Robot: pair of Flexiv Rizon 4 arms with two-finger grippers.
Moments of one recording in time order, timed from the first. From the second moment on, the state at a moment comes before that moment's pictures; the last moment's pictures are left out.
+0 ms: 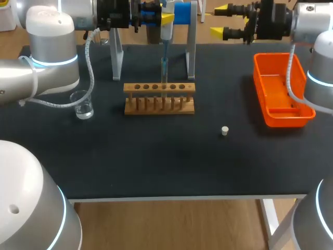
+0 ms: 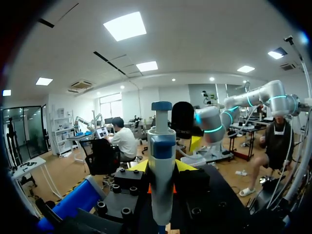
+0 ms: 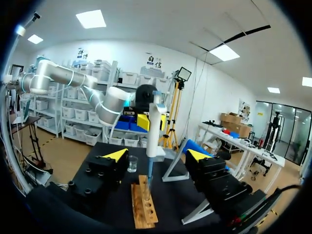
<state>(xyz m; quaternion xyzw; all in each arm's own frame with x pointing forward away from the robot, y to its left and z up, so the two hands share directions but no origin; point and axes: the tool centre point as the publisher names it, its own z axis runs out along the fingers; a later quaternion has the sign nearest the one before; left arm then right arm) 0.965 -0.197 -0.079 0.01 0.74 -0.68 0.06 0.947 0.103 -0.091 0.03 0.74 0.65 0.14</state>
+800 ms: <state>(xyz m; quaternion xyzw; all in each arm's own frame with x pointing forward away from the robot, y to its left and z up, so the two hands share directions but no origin) 0.965 -0.197 -0.079 0.01 0.74 -0.68 0.06 0.939 0.150 -0.017 0.04 0.70 0.70 0.10</state>
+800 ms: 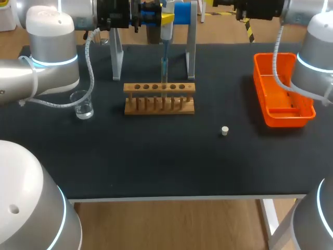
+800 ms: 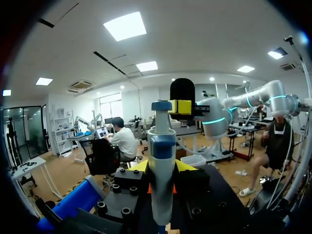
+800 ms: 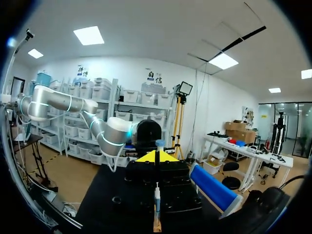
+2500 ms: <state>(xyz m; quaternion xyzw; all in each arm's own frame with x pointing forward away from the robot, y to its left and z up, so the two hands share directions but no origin) 0.965 -0.197 -0.079 0.01 0.74 -0.68 0.06 0.945 0.226 -0.003 0.03 0.72 0.69 0.03</state>
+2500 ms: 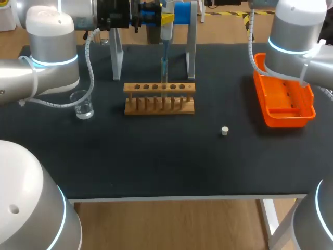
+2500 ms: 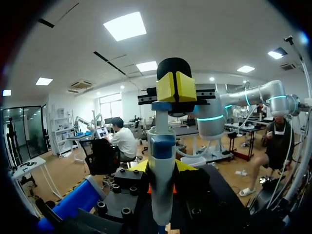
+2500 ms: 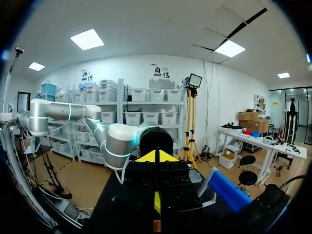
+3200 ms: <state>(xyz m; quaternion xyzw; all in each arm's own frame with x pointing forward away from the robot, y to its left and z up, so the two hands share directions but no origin) 0.965 -0.197 -0.080 0.01 0.74 -0.67 0.06 0.947 0.227 -0.008 0.04 0.72 0.69 0.03</state>
